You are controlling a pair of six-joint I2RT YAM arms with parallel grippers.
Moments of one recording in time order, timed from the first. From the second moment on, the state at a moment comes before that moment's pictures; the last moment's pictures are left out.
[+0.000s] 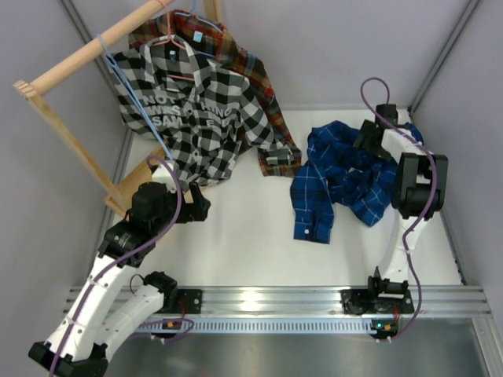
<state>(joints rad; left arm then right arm) -0.42 0.68 0.85 -0.70 -0.08 -0.39 -0.08 2.08 1.61 -0.44 0.17 0.33</state>
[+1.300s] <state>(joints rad) -0.42 0.63 0.85 -0.70 -0.10 -0.37 0.91 1.08 0.76 -0.20 0.46 0.54</state>
